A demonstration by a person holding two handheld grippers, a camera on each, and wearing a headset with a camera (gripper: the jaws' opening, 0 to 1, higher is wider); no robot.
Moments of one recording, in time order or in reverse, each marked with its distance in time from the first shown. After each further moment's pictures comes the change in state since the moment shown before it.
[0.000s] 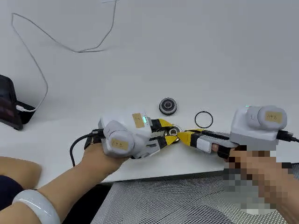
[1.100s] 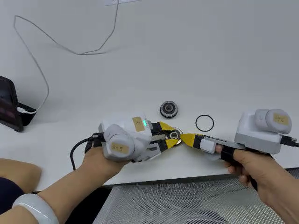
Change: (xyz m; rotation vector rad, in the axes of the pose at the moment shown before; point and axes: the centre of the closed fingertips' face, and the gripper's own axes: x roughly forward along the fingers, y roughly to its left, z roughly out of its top) left arm -0.001 0.001 -0.002 -0.014 -0.007 0.006; right arm -0.003 0.008 0.000 0.153 -0.016 0.030
